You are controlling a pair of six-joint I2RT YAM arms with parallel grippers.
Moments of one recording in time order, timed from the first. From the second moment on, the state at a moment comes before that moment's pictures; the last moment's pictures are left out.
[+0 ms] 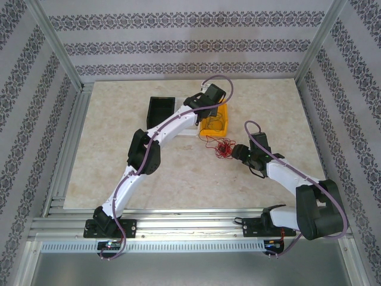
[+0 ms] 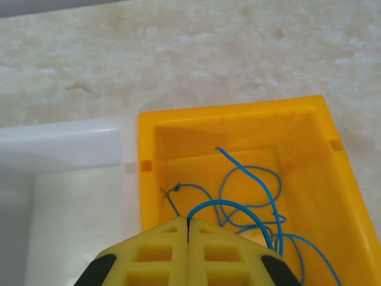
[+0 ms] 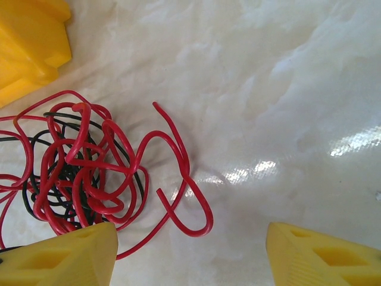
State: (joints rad) left arm -0.68 2.50 2.41 -0.75 -0.38 -0.43; right arm 0.20 1.27 0.53 -0.20 -0.08 0.67
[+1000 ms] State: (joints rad) left arm -0.67 1.87 1.57 -0.46 -0.18 -0.48; right arm 0.29 1.30 0.61 -0.22 -0.10 0.60
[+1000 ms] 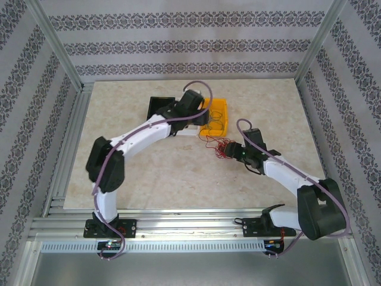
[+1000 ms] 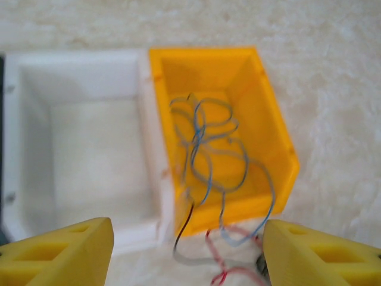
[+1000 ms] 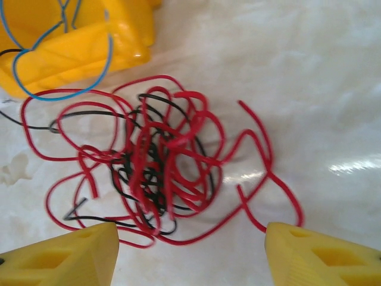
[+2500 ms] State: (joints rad) left arm -0.72 2.16 1.48 -0.08 0.43 -0.40; right arm 0.26 1.28 0.55 -0.15 -0.32 0.55
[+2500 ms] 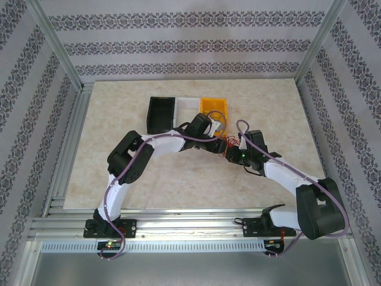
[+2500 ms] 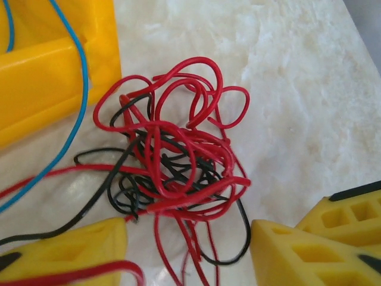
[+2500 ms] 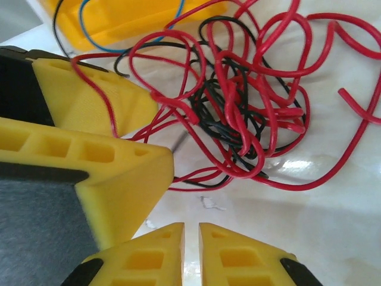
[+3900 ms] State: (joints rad) left arm -0.72 1.89 1.17 -0.26 0.25 -0.29; right arm 0.36 1.60 0.80 -0.13 -0.30 0.57
